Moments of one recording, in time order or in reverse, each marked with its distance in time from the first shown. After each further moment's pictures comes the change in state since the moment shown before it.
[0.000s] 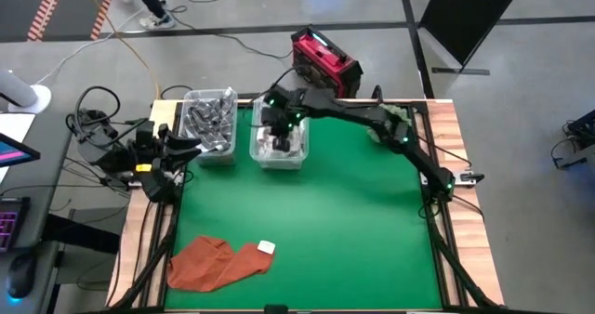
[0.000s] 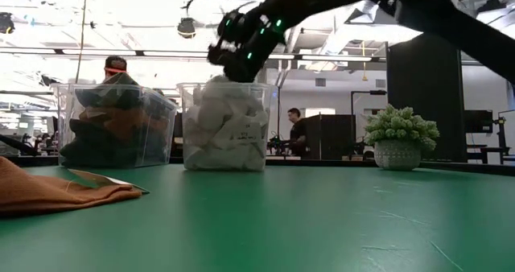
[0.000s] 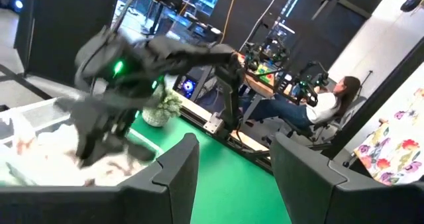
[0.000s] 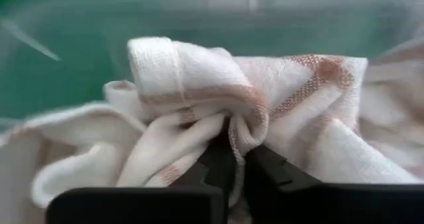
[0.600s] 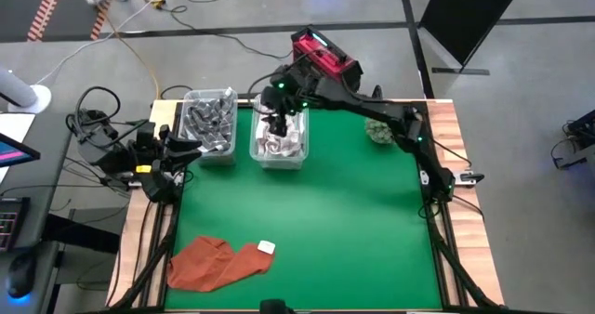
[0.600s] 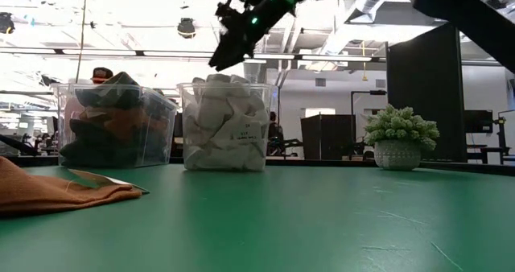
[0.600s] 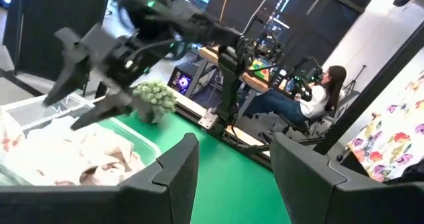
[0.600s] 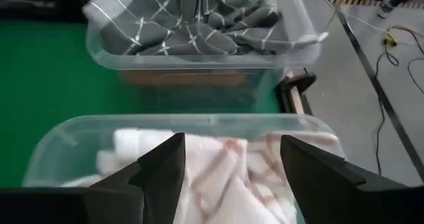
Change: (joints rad) left arm 0.000 0.000 0.000 -0.006 0.030 -0.001; right arm 0.000 -0.149 0.003 0.126 0.112 -0.017
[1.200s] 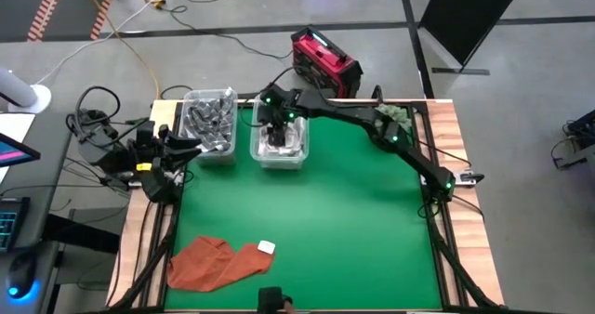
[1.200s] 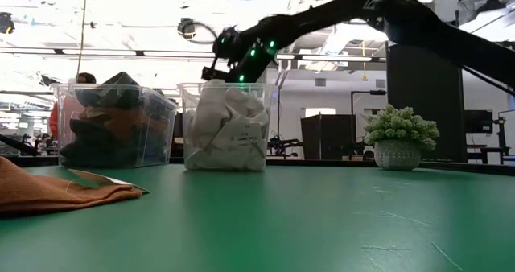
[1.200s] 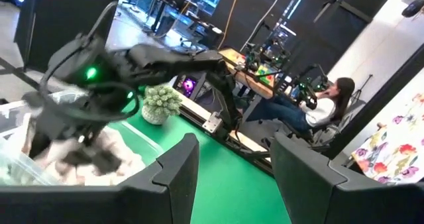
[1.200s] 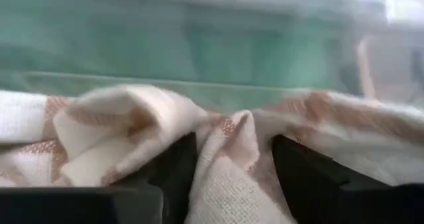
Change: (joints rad) left arm 0.000 0.000 0.000 -0.002 -0.033 -0.032; right arm -0.037 0.264 0.069 -0.023 0.022 -0.130
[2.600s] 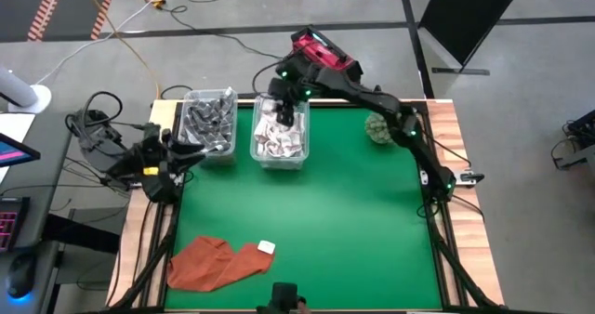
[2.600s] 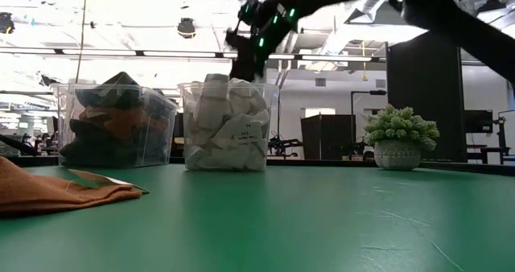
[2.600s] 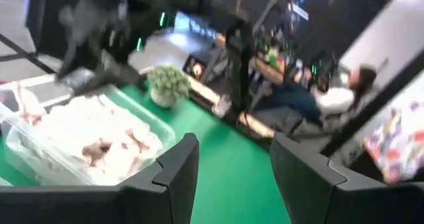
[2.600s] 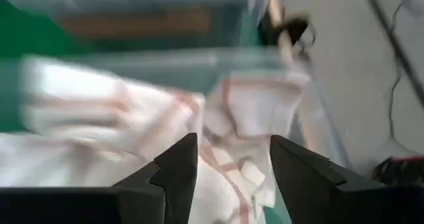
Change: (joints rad) left arm 0.000 0.024 0.000 -0.104 0.003 -0.102; right arm -0.062 -0.174 0.001 -0.091 -0.083 0.117
